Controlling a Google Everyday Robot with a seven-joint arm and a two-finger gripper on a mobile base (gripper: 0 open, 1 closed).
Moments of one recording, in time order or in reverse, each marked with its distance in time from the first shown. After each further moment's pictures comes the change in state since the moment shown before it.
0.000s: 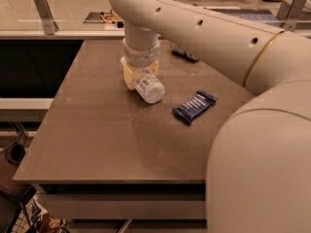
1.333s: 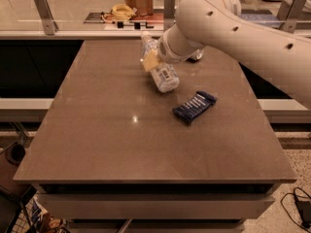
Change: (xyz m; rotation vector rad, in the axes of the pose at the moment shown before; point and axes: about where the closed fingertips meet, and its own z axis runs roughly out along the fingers) arm -0.011 -0.071 -0.024 -0.096 -0.492 0.105
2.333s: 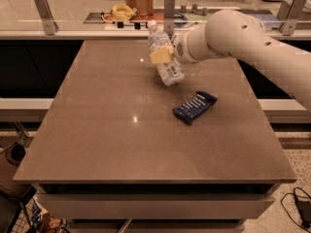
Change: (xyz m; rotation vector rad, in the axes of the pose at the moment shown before) arm -0.019 -0.028 -0.006 -0.101 -0.240 -0.006
